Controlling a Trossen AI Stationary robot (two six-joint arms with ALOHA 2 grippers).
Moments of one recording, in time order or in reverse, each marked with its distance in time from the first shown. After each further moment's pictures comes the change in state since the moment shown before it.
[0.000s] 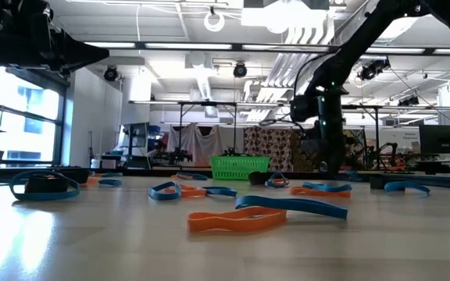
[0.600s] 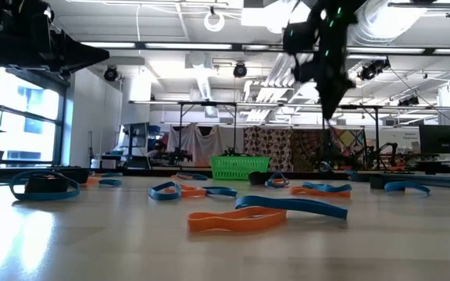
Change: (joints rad) left arm 0.000 0.000 0.000 -0.012 0.000 -0.017; right arm 0.382 -0.346 0.101 -0.359 -0.005 0.174
